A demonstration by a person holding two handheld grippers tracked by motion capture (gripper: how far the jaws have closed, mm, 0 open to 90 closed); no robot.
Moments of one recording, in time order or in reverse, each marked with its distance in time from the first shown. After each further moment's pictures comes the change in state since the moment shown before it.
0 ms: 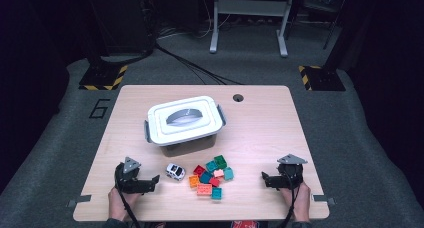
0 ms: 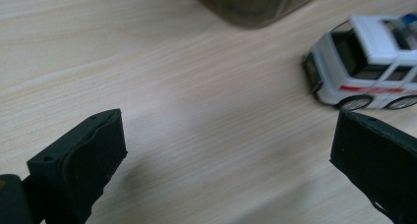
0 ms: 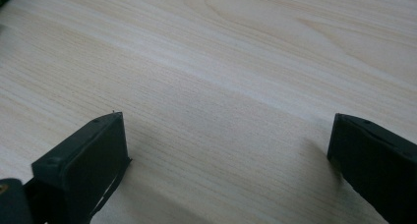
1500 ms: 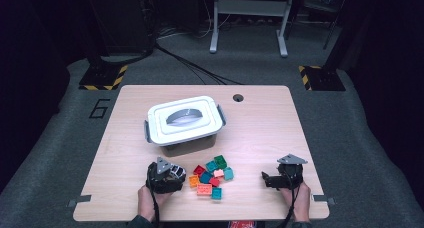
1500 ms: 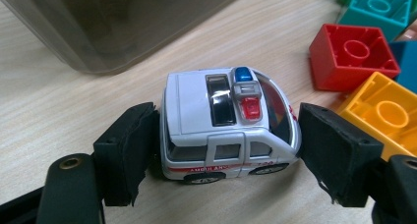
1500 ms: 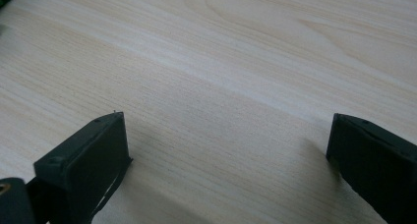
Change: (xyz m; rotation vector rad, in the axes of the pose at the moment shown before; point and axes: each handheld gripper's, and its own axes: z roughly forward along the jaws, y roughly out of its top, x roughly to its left) left arm -0.073 0.018 0.040 0.034 -0.044 0.088; right arm 0.000 0.000 0.000 0.000 0.006 -0.006
